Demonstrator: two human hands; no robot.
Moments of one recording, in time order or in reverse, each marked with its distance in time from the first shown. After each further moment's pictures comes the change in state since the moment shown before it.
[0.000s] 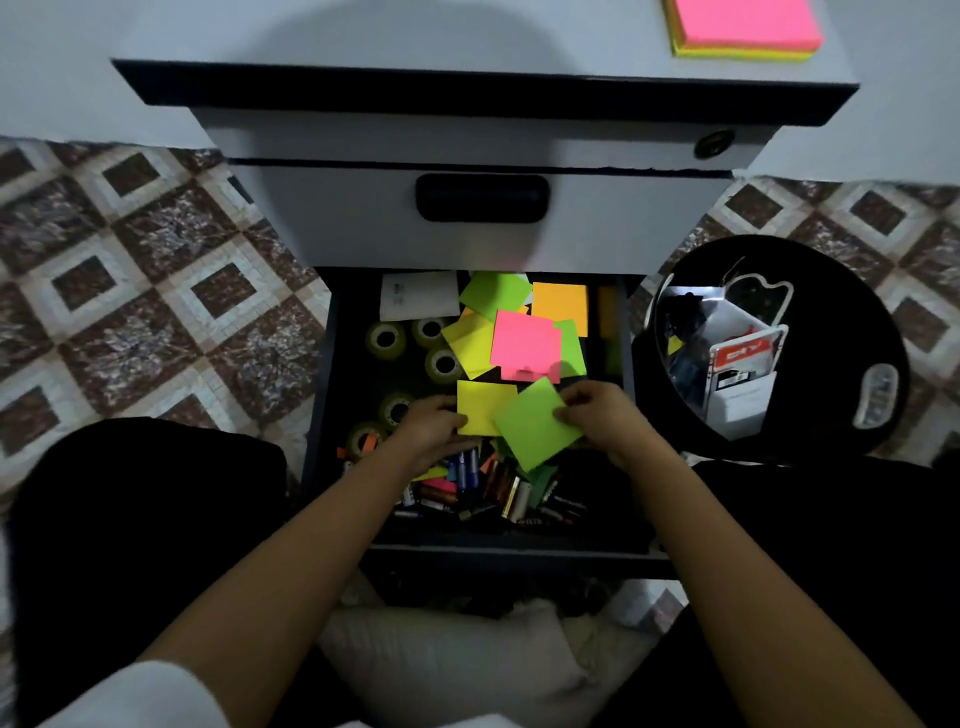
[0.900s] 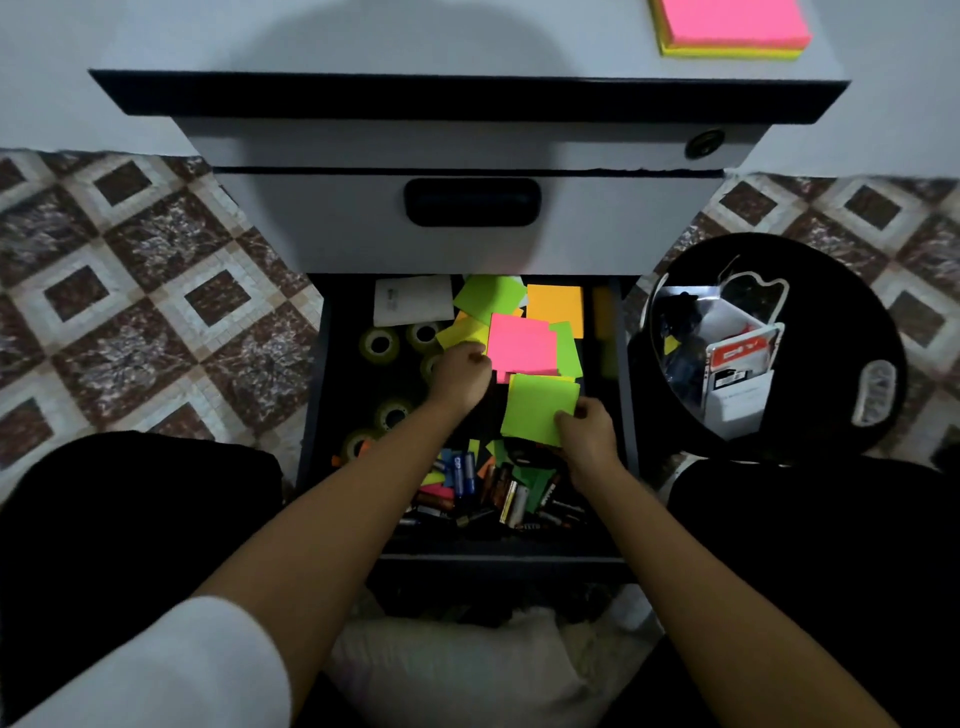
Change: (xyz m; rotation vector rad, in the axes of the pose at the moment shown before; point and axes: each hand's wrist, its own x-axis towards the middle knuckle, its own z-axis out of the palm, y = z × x) left_hand 0.014 0.049 0.032 0.490 0.146 0.421; right_hand 0.007 0.019 0.034 0.349 0.274 0.091
